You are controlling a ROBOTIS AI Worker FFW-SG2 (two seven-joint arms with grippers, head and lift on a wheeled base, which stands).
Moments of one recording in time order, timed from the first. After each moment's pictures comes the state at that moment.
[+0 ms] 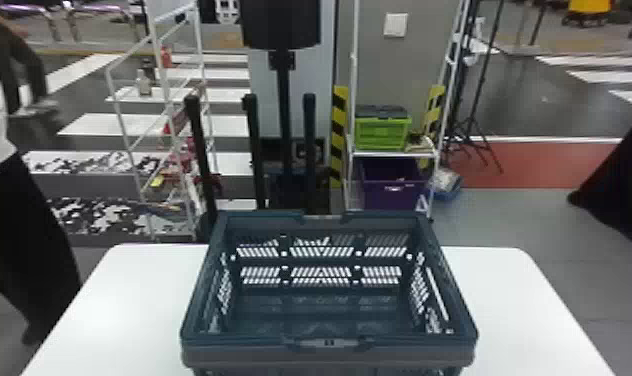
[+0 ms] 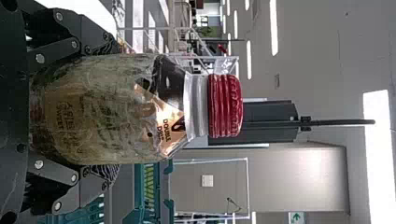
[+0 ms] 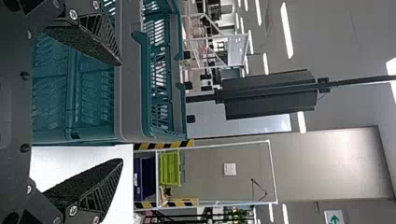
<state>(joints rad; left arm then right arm) 0.94 0.01 -0.07 -1.98 -0.11 -0.60 0.16 0.99 -0.26 0.05 -2.11 -0.21 -0.45 0.06</state>
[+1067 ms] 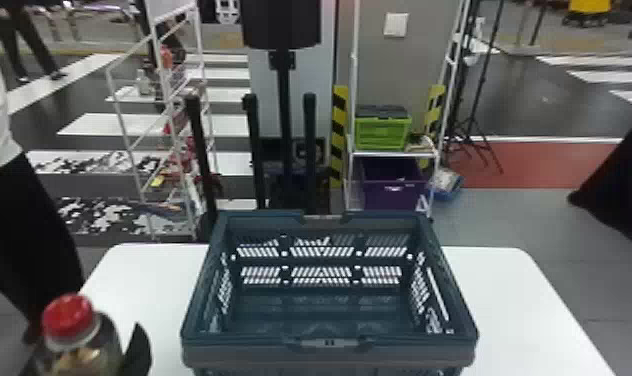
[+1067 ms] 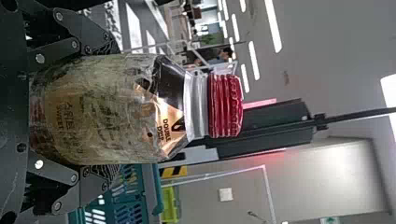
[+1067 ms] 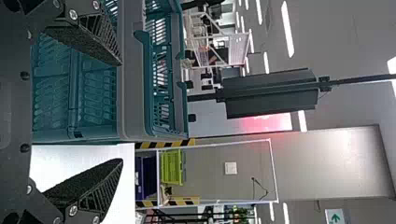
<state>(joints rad) 0.79 0.05 0.07 -2.43 -0.12 0.11 0.06 0.99 -0.25 0.05 -2.10 -0.20 -0.46 0.06</state>
